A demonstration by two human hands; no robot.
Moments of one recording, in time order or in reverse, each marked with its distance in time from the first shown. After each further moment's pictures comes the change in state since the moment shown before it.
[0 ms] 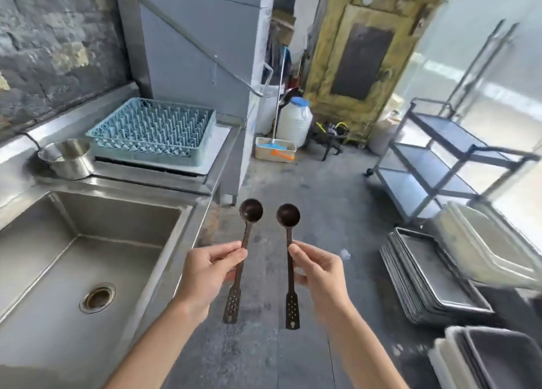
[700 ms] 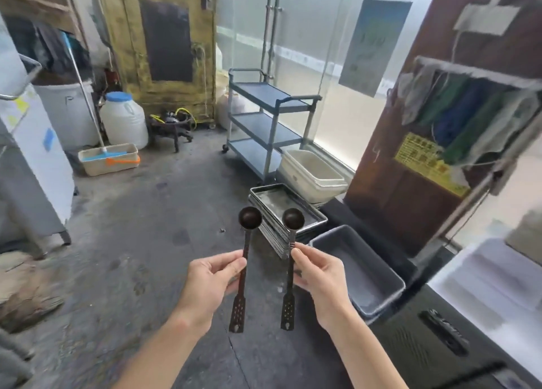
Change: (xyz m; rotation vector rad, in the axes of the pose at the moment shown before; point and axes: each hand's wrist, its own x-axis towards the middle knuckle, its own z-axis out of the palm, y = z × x) left_hand -0.162 -0.086 0.401 -0.003 -0.614 -0.183; right_hand -0.174 -0.003 -0.412 0.133 0.596 -0.052
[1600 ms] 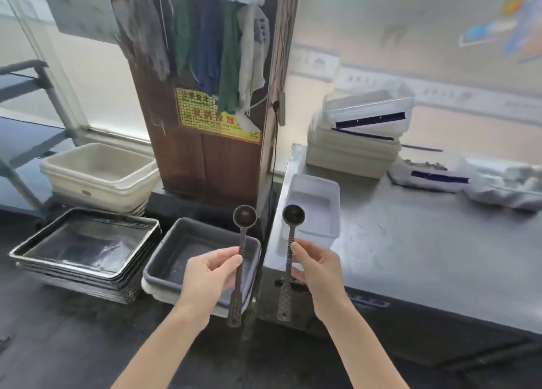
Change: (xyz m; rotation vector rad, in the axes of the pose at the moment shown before) left_hand 0.168 -0.139 0.477 0.404 -0.690 -0.167; right_hand 0.109 -0.027 -0.416 0.037 0.947 0.106
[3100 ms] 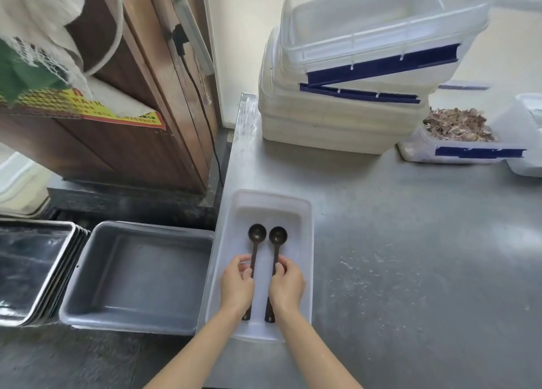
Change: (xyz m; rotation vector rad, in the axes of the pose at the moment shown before) left_hand 0.359 -0.126 0.288 0.504 -0.044 -0.348; right_hand 0.396 0.103 -0.038 -0.424 0.325 0.430
